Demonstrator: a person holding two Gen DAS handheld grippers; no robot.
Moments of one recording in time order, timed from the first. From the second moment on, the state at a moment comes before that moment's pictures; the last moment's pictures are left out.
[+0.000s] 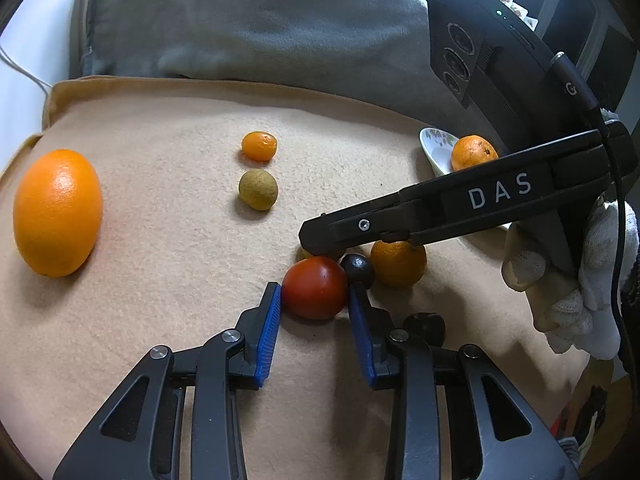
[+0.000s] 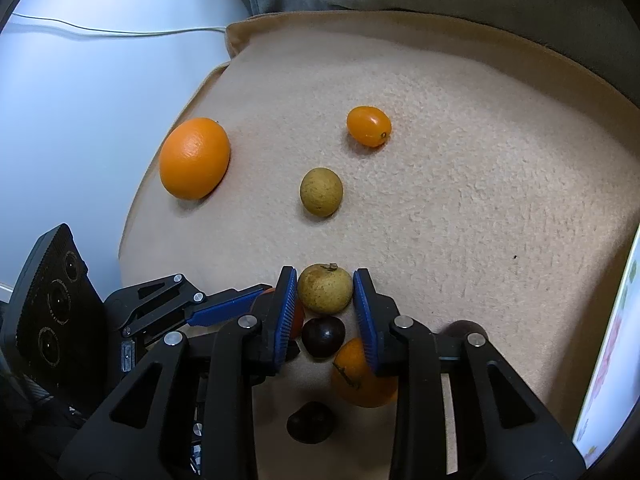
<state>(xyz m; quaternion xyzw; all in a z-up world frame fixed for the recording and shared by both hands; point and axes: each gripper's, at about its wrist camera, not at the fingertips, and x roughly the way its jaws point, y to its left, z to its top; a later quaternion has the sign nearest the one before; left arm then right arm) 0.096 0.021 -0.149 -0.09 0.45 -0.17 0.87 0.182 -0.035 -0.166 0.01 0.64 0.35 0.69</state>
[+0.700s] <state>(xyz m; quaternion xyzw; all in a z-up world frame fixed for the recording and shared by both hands) 0.076 0.028 -0.126 -0.10 0.43 -0.18 0.88 0.166 -0.092 -0.113 0.03 0.58 0.33 0.75</state>
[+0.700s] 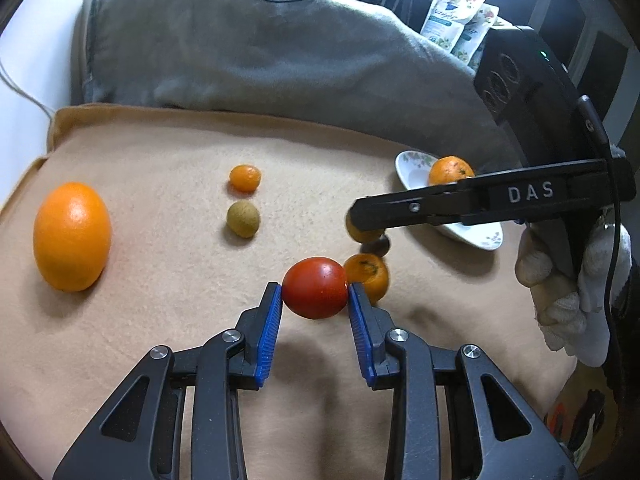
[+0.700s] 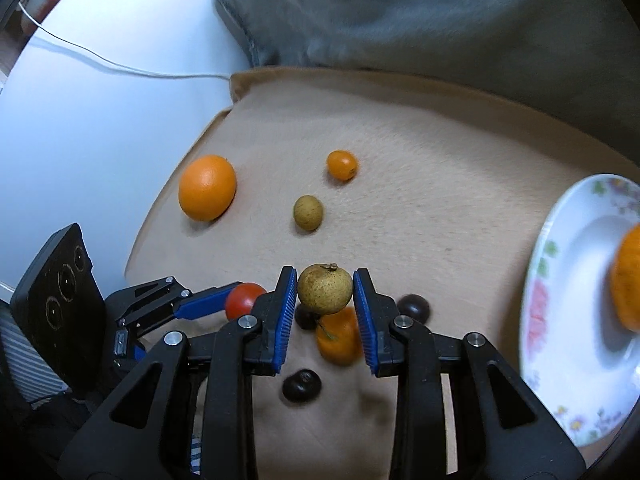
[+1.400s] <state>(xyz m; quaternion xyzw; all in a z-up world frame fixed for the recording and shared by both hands) 0.101 -0.037 -0.096 -0.08 0.42 -0.24 0.87 0.131 -0.220 -0.065 0.03 0.51 0.23 0.83</state>
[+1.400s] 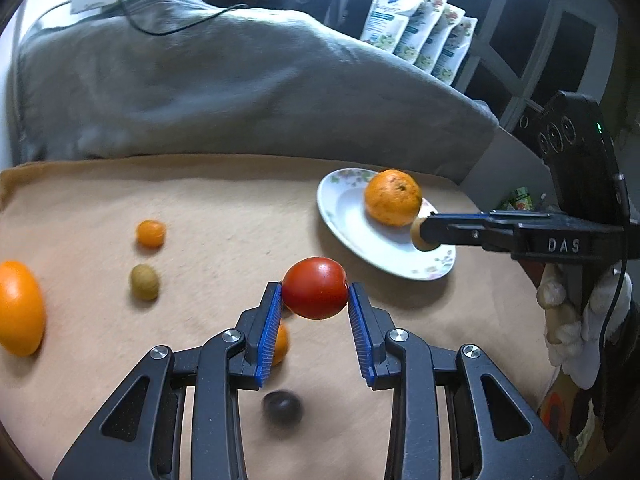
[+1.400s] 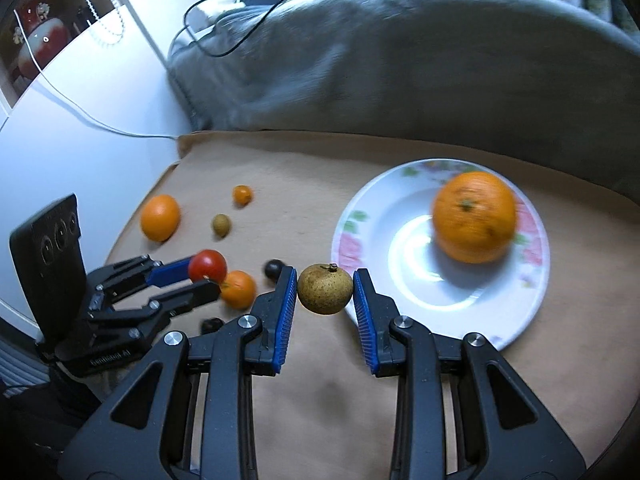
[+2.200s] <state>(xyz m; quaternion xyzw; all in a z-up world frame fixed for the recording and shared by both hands) 0.141 -0.100 -0.104 -0.04 0.44 -0.27 0.85 0.126 -0.263 -0.093 -0.01 0.51 0.18 0.84</state>
